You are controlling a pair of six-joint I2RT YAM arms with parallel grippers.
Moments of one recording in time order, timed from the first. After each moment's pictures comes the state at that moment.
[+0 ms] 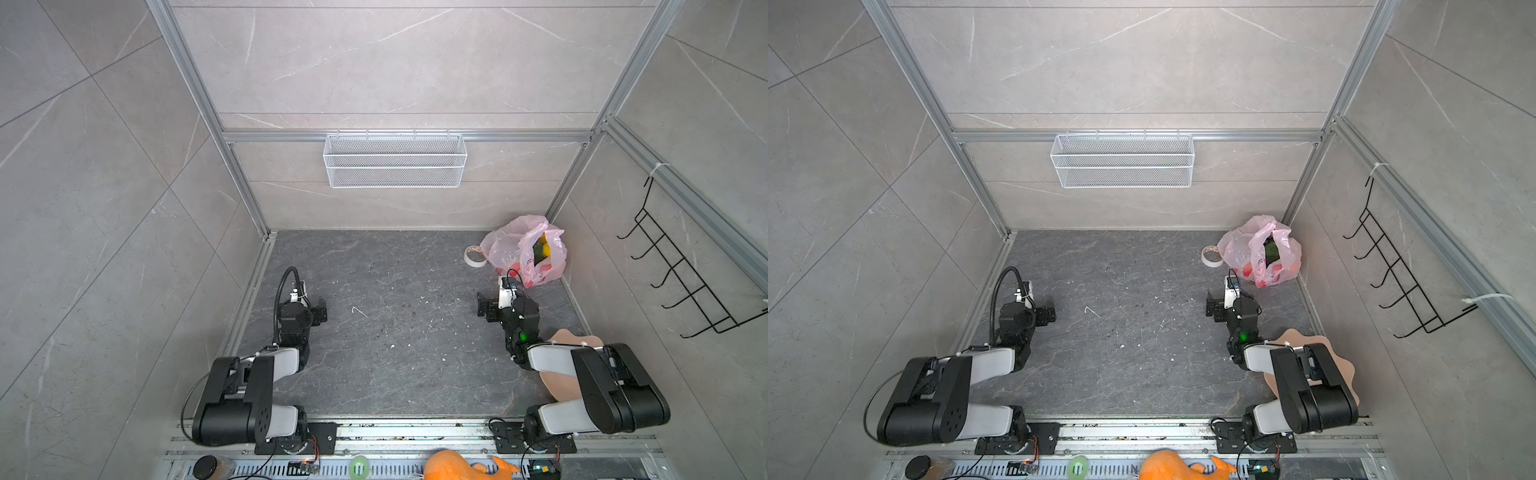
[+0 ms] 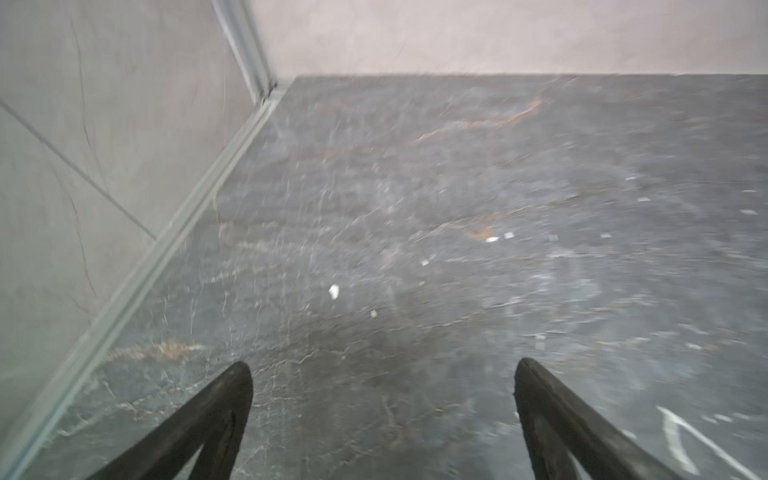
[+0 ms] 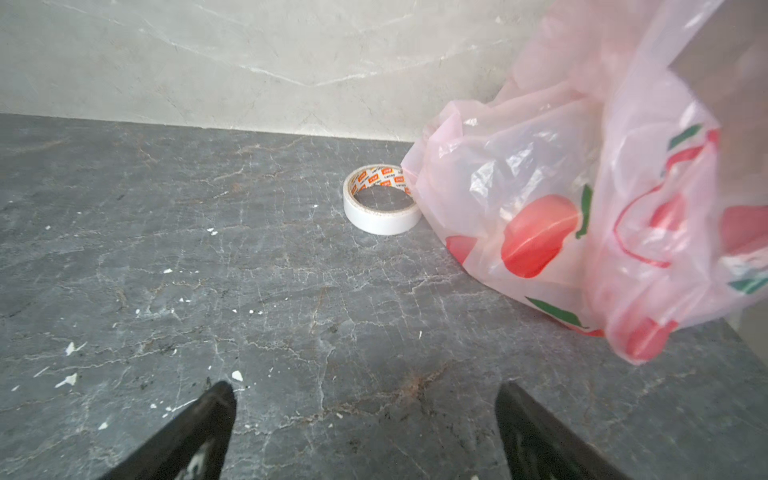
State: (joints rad) left arm -0.09 1.31 0.32 0.63 -0.17 0.03; right arm 0.13 1.41 0.32 0.79 0.06 -0.03
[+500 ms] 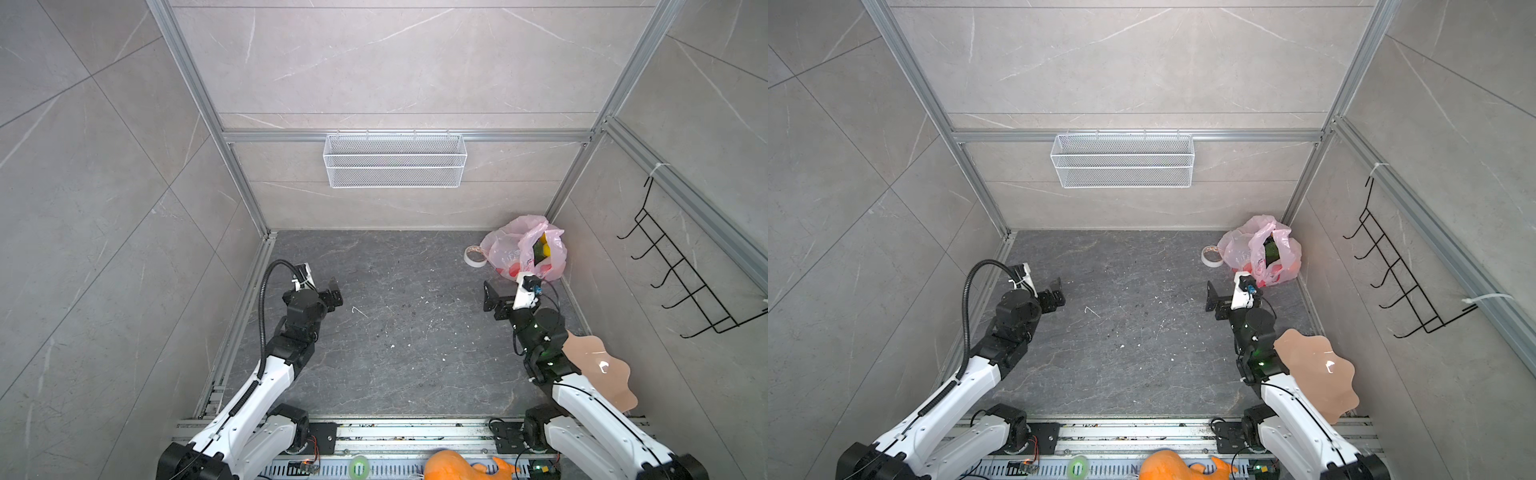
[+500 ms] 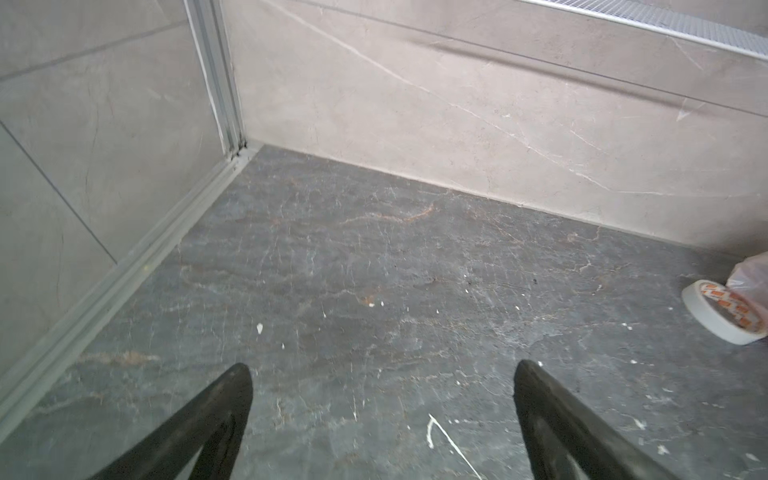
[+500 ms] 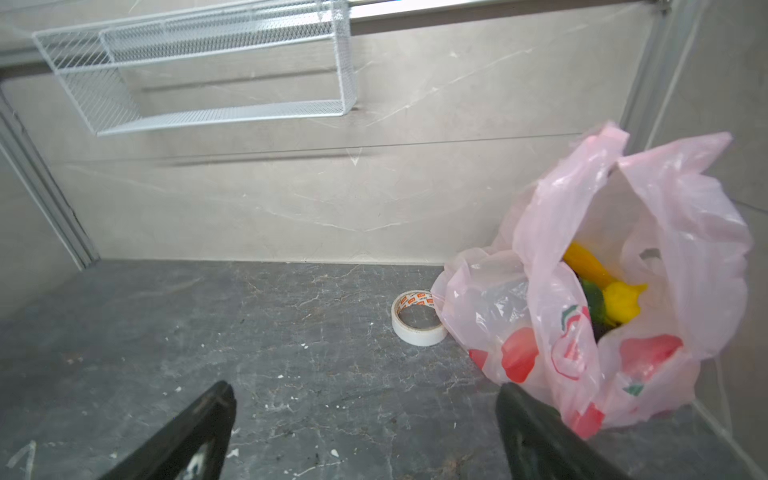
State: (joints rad) left arm -0.33 0.93 0.63 -0.06 -0.35 -0.35; right arm 0.24 0.80 0.43 0.33 0.12 0.12
